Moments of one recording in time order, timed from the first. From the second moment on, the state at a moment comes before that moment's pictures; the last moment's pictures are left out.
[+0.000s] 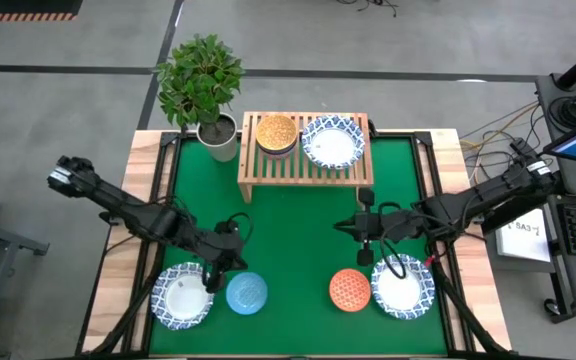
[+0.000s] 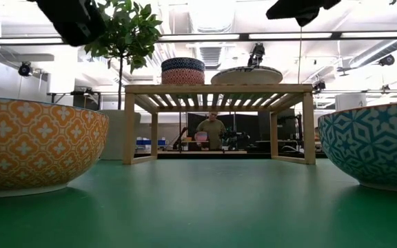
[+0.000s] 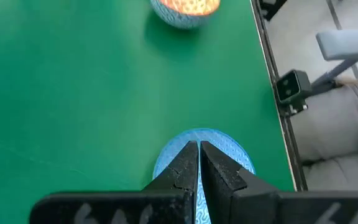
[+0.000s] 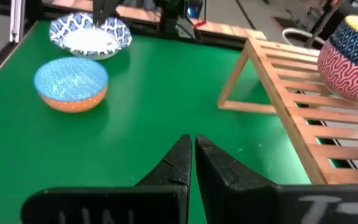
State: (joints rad) left arm -0.43 1.21 0.92 -0.46 -0.06 -0.46; right arm 0.34 1.12 0.85 -0.20 0.43 0.02
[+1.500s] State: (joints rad) left arm -0.44 1.49 0.83 -0.42 -0.04 -0.56; right arm 0.34 1.09 0.70 0.04 0.42 0.02
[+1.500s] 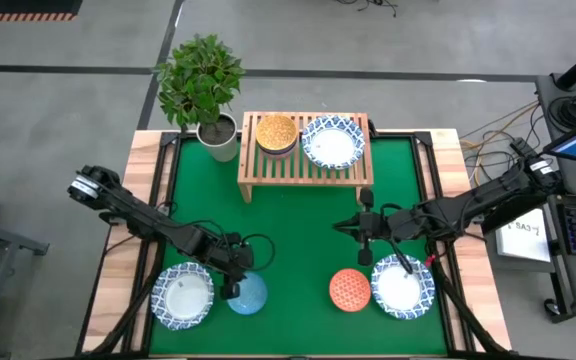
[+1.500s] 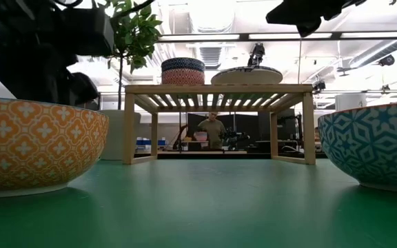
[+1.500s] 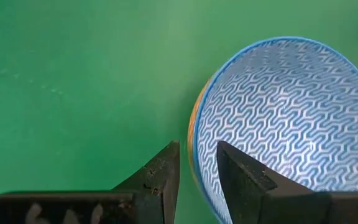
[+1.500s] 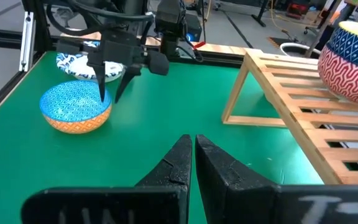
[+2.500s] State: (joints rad) left arm -0.43 1.37 0.81 -0.39 -0.01 -0.63; right arm 0.34 1.12 0.70 0.07 0.42 0.05
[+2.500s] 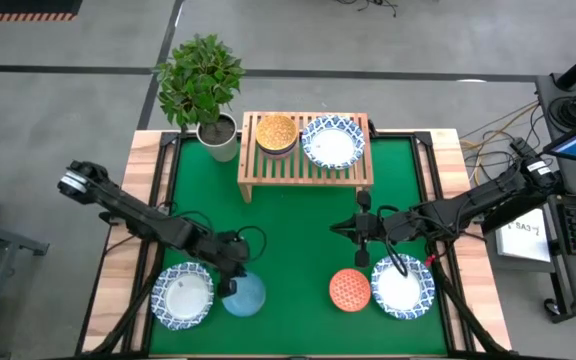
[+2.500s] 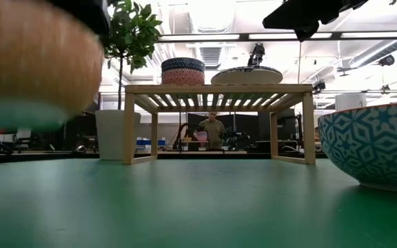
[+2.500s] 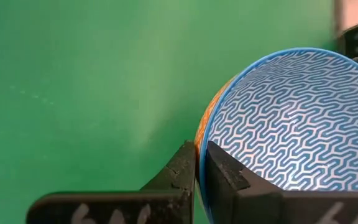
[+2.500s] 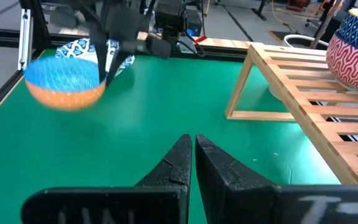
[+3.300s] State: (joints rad) left arm -0.03 1.30 1.51 -1.11 -0.10 -0.43; right arm 0.34 1.12 0.70 0.06 0.41 -0.06
